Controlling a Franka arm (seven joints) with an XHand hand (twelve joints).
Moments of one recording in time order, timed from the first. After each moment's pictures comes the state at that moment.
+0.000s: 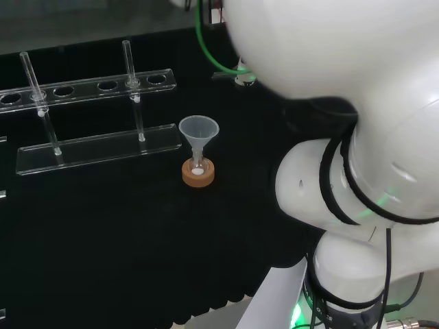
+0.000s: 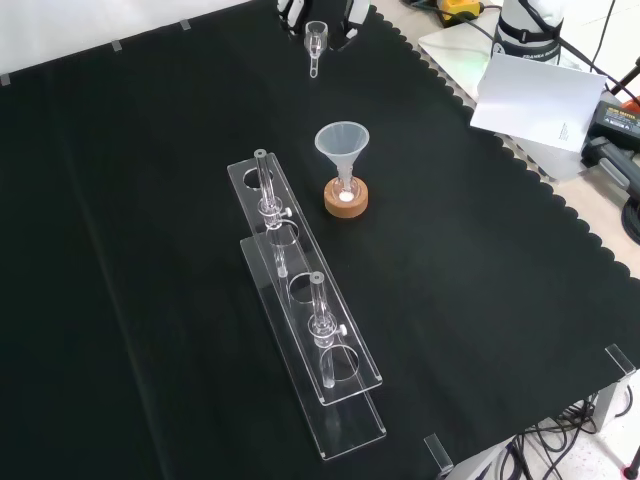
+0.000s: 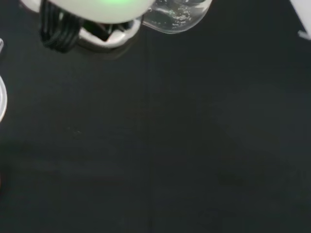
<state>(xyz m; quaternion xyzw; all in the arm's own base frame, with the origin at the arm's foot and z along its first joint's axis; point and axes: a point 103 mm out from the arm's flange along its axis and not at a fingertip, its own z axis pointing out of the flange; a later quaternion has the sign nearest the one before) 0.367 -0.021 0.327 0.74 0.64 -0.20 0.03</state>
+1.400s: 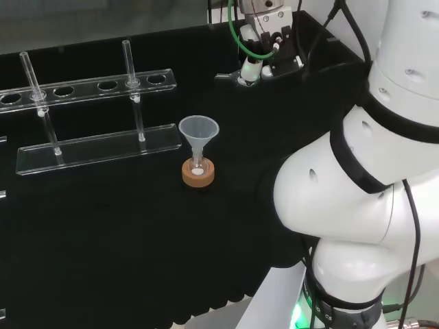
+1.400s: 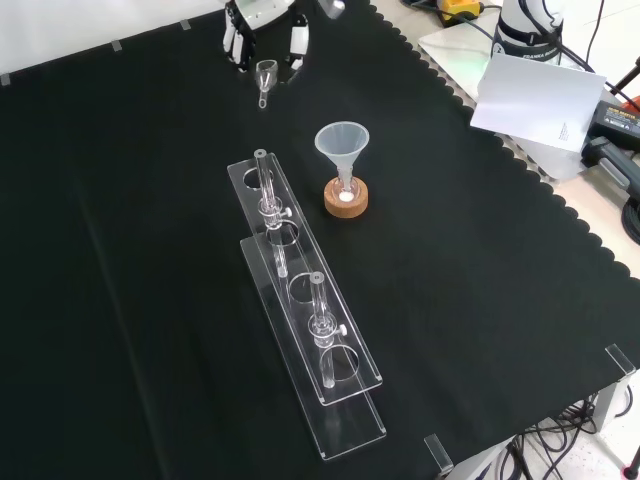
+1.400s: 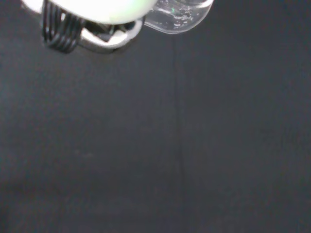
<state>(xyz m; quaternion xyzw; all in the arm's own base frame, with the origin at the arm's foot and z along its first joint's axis) 0.453 -0.069 0.264 0.73 0.66 -0.16 -0.06</state>
